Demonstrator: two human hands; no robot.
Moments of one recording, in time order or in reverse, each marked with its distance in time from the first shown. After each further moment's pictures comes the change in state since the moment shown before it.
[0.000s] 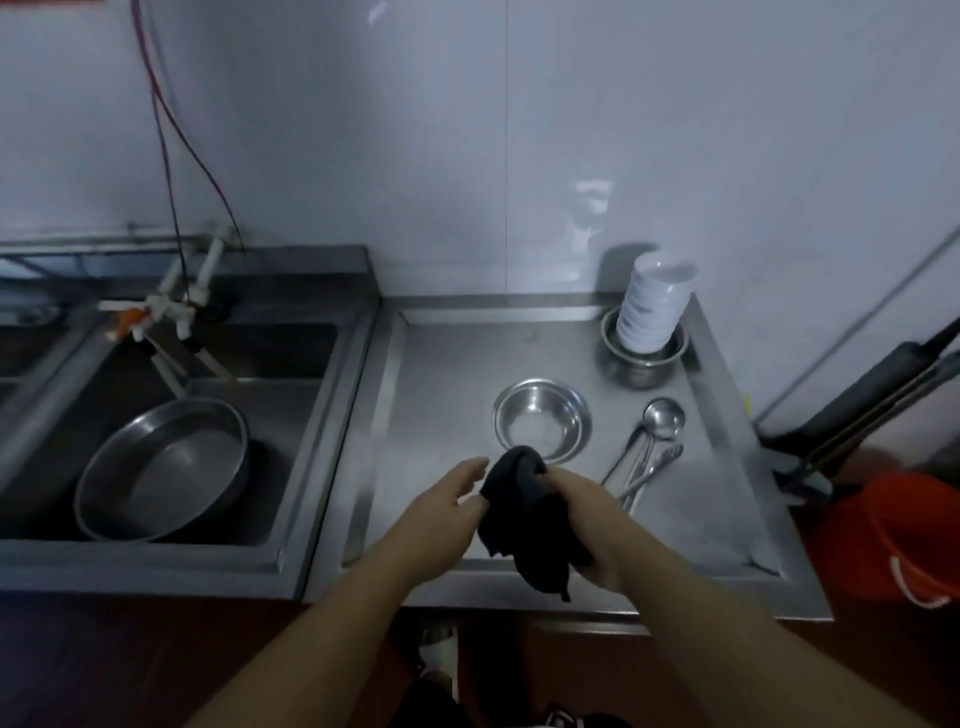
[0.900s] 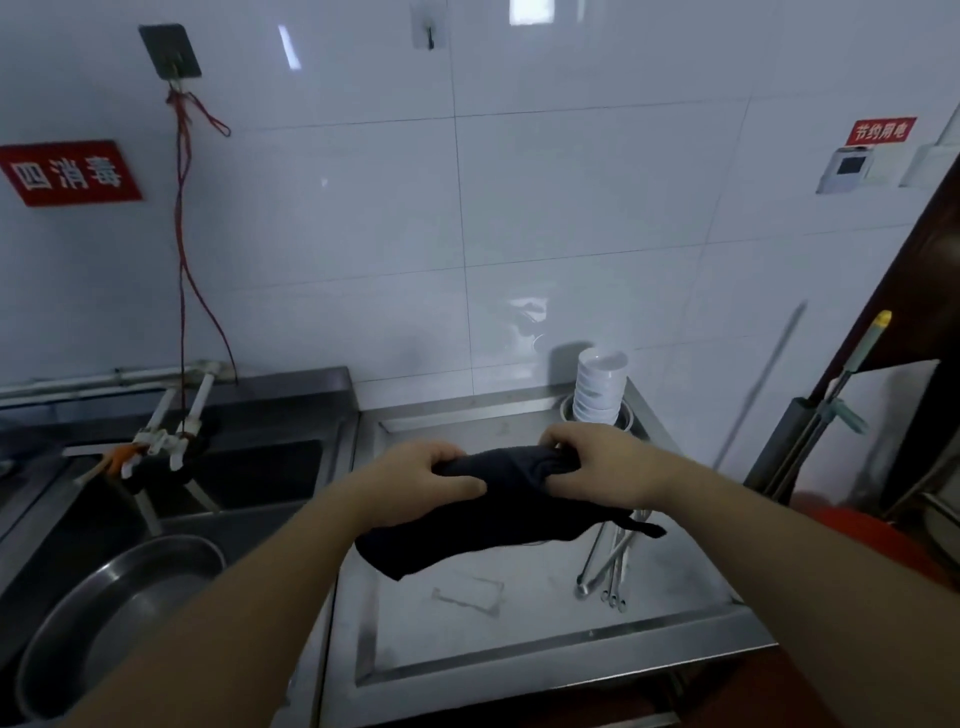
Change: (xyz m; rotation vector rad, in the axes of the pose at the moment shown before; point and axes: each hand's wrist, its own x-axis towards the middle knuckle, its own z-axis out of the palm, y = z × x) left_hand -0.026 0.099 -0.142 0.466 -0.143 0.373; right_hand -0.090 -0.136 0.044 -1.219 0.207 -0.455
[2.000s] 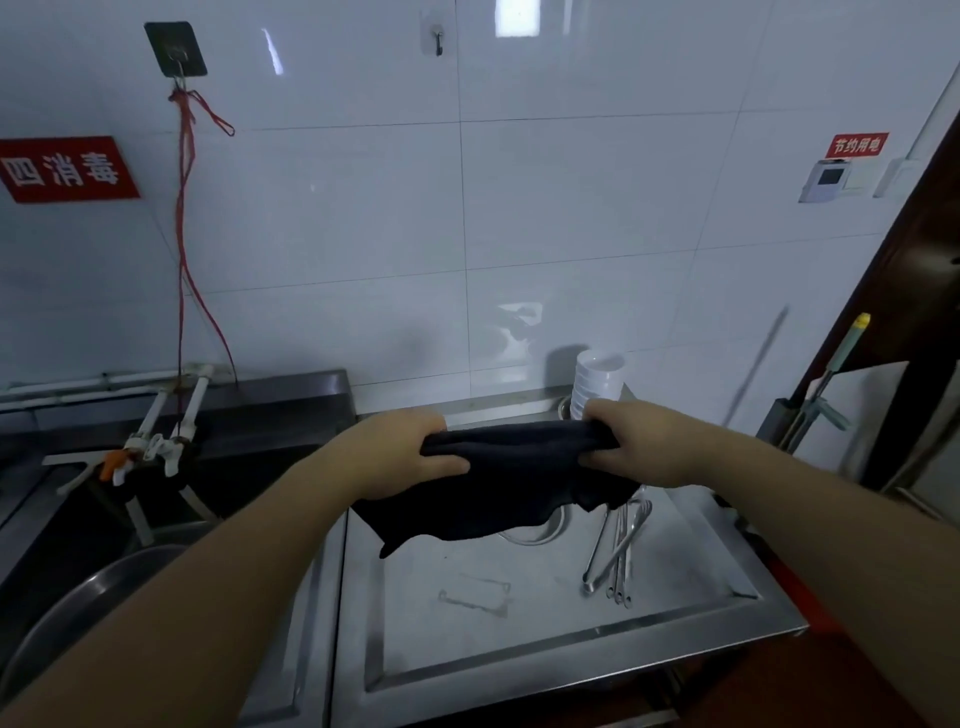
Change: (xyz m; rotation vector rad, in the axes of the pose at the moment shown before) left_hand -0.002 -0.020 -0.045 0.483 0.101 0.094; right_hand -0.006 -0.010 -0.020 -0.342 0.086 0.023
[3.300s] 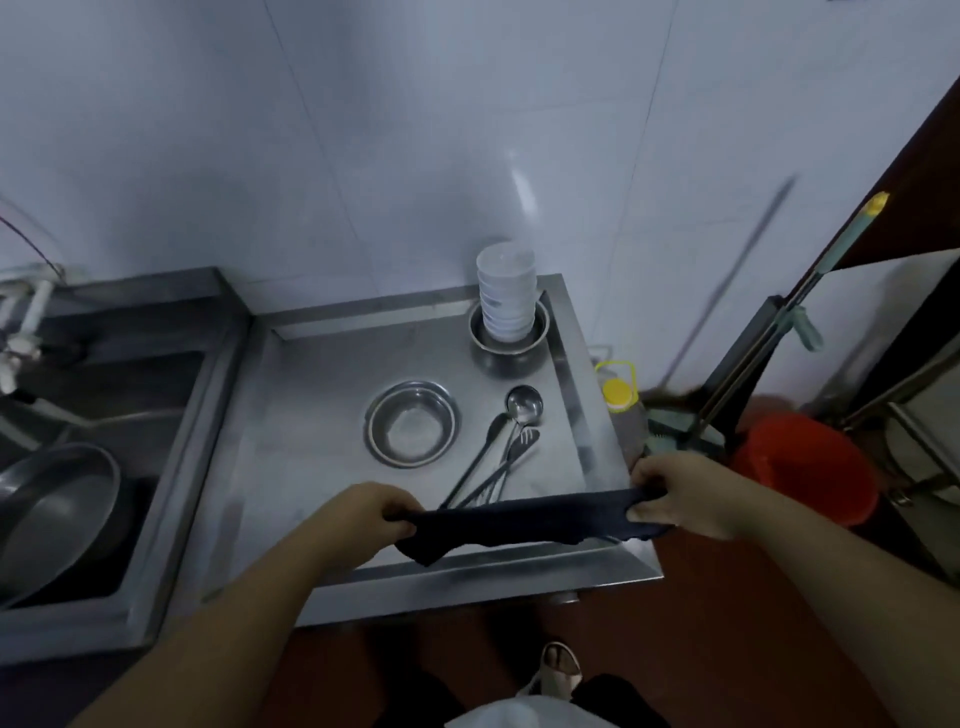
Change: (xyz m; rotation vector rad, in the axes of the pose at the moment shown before) left_hand 0.127 0.181 0.221 -0.366 -0.348 -0.386; right_hand -0.067 0.382 0.062 0.226 -0.384 0.200
